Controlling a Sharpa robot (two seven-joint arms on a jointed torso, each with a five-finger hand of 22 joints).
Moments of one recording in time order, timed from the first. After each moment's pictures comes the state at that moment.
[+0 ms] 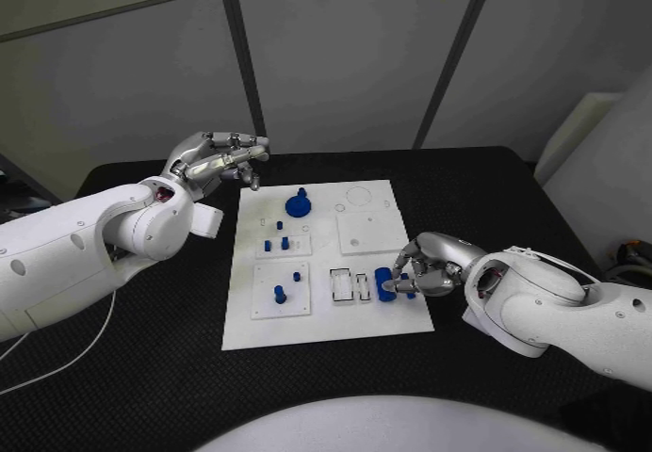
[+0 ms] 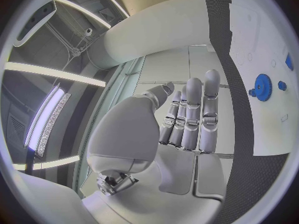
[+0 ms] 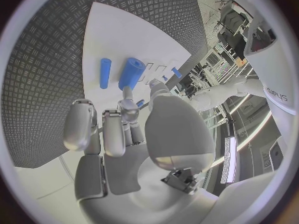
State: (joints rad) left arm 1.09 -0.87 0.14 1.42 -0.20 -0.15 0.32; left_hand 1.35 -0.08 0.46 -0.02 0.15 0.89 0.21 0.21 0.07 0.87 0.13 0.56 0.20 1.11 0.04 1.02 0.49 0.17 1.15 0.14 0.56 0.95; right arm 0.92 -1.06 0.05 1.90 -1.44 -0.31 -0.46; right_hand 1.23 -0.09 -0.08 0.29 0.39 0.93 0.10 0.37 0.29 1.26 0.03 1.21 1.03 1.46 -0.06 1.45 1.30 0.08 1.42 0.05 1.35 1.19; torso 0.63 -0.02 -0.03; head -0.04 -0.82
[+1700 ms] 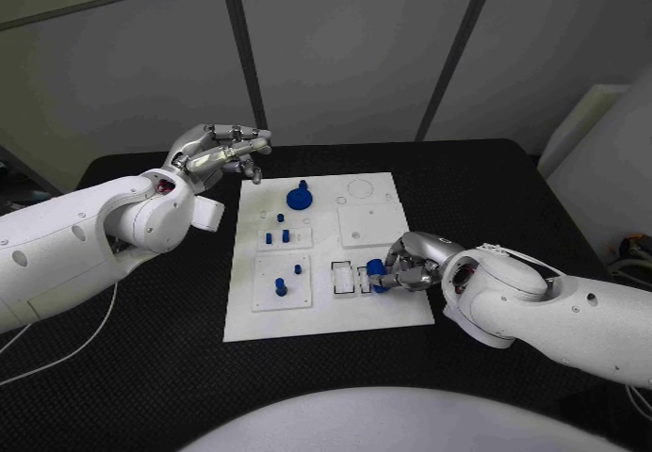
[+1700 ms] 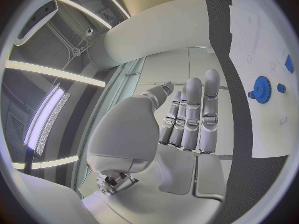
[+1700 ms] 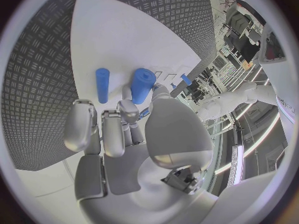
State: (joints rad) left arm 1.09 -0.87 0.14 1.42 -0.20 -0.14 0.32; left_hand 1.34 -0.08 0.45 -0.02 0.15 0.89 0.21 0.21 0.07 0.86 0.13 0.57 0.20 1.11 0.05 1.02 0.49 0.17 1.15 0.14 0.56 0.95; right arm 0.90 -0.95 0.06 1.83 -1.50 -0.29 -0.57; right_hand 1.25 -0.03 -0.15 0.29 0.49 0.89 0.10 0.44 0.33 1.26 0.02 1.22 1.09 1.47 -0.05 1.45 1.31 0.09 1.42 0.06 1.35 1.21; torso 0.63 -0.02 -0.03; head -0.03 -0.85
